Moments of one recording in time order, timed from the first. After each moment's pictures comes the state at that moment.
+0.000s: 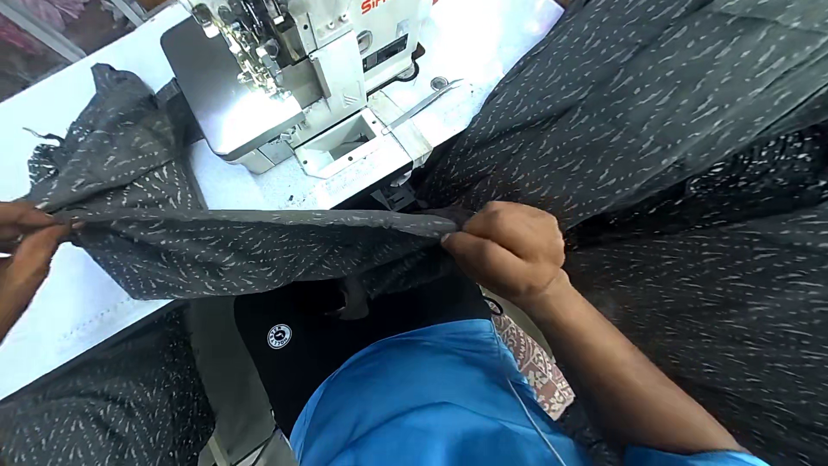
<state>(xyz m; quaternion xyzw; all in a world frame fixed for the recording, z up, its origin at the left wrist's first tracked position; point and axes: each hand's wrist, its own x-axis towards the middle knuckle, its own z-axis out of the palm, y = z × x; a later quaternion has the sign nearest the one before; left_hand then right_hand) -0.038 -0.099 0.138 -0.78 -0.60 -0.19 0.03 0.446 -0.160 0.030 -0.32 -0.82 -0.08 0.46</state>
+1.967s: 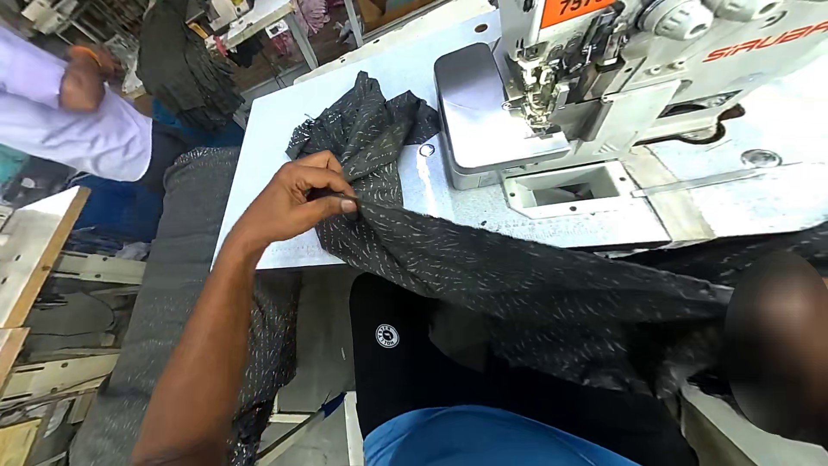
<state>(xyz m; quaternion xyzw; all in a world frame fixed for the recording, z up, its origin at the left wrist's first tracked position) -0.067 -0.092 0.149 -0.82 -0.43 -0.28 -0.27 0.455 -0.135 0.010 -0.46 -0.68 0.31 0.47</state>
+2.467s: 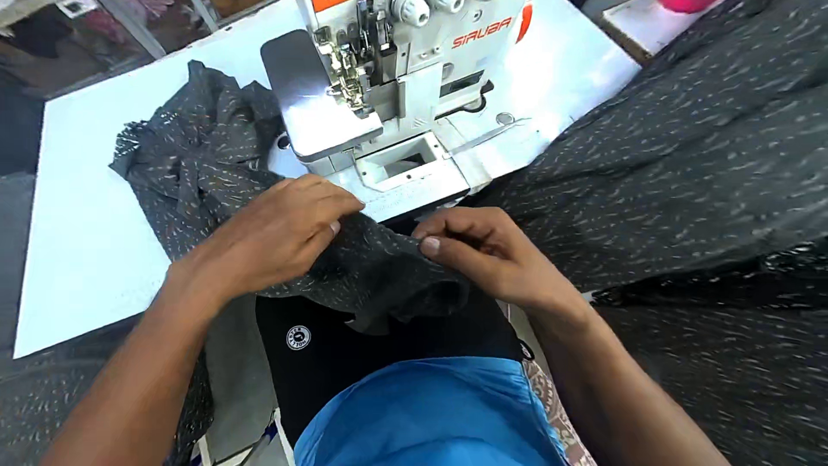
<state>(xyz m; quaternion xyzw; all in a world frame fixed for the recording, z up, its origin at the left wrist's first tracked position) 0.080 -0.075 0.112 -0.93 -0.32 -0.09 -0.14 0.381 -0.115 0.060 -0.28 -0.72 0.49 0.40</state>
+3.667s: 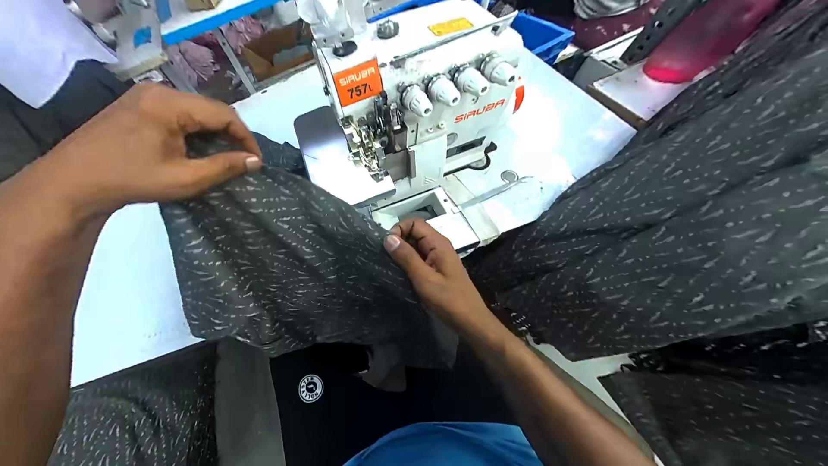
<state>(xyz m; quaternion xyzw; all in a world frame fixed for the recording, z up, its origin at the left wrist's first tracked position) 0.004 0.010 0.241 -0.93 -0.36 -0.12 -0.05 0.313 -0.083 0.049 -0.39 -0.59 0.50 0.49</state>
